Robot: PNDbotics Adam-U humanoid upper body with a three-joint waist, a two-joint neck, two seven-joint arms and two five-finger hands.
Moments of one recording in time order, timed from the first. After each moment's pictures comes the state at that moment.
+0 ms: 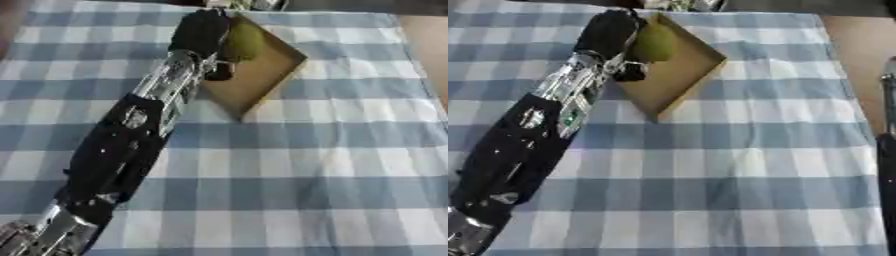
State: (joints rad) left arm -1.10 0.08 -0.28 -1.05 -1.29 0.24 -0.08; right arm -0.69 -0.35 -0.05 -1.98 0.08 -0.27 -0.04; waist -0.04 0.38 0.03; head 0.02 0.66
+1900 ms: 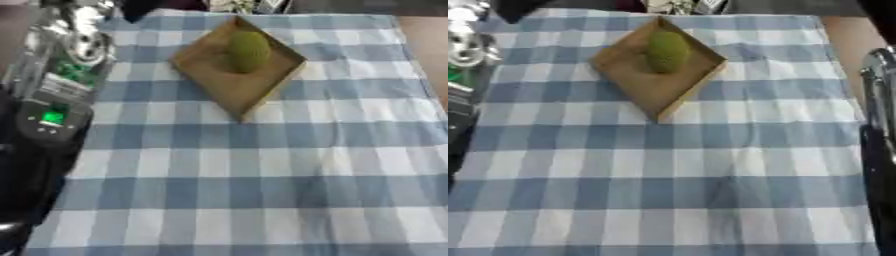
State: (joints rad) left arm -0.85 0.45 -0.21 -1.94 -0.45 0.34 0.18; right arm -0.66 -0.39 -0.07 -1.98 0.10 -0.26 -0.07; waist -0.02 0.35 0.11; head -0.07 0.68
